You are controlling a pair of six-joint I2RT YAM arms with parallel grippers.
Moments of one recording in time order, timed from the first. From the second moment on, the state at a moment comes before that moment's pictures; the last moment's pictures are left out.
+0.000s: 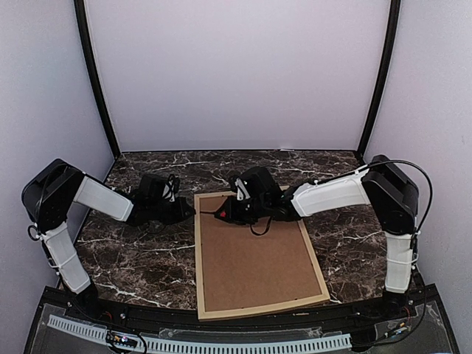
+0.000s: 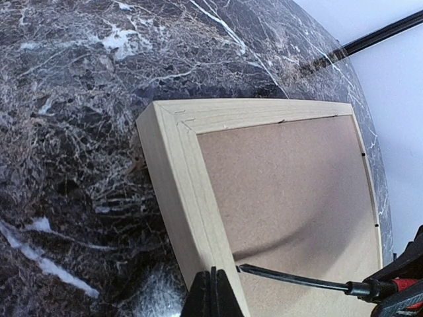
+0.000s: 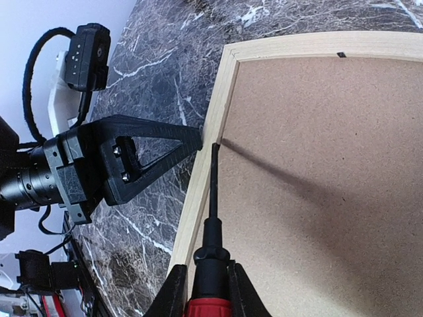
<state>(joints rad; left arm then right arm) -0.48 1.79 0.75 0.36 0.29 -0.64 0.93 2.02 1.30 0.11 -0.24 0.81</state>
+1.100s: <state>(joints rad) -0.54 1.13 0.55 -0.06 0.20 -0.65 1.01 1.64 1.07 0.12 -0.23 0.60</state>
